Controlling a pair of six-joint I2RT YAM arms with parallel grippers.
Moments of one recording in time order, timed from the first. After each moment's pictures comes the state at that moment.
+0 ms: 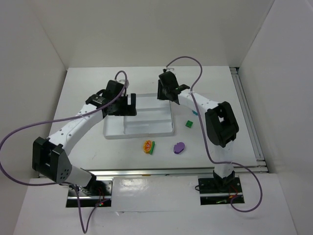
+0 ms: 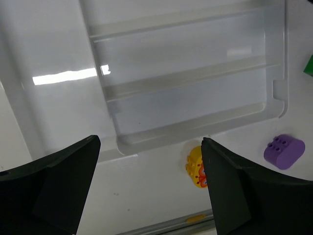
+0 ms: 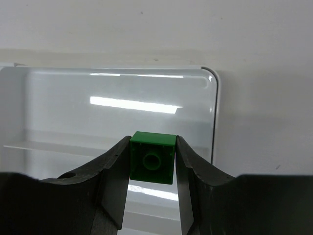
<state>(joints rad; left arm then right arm) -0.41 1.45 1.26 -0.70 -0.04 -0.38 0.54 1.98 1.55 -0.29 0.22 0.45</state>
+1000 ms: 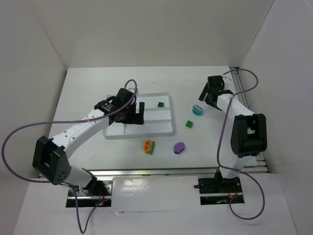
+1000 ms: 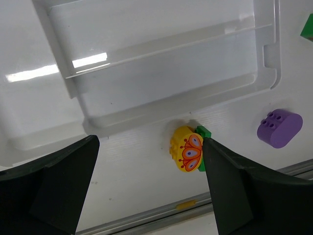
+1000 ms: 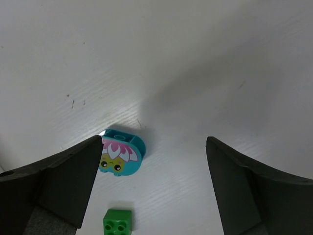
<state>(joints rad) -0.55 1.43 1.19 -0.69 -0.07 -0.45 0.08 1.68 1.19 -0.38 0.37 0.53</state>
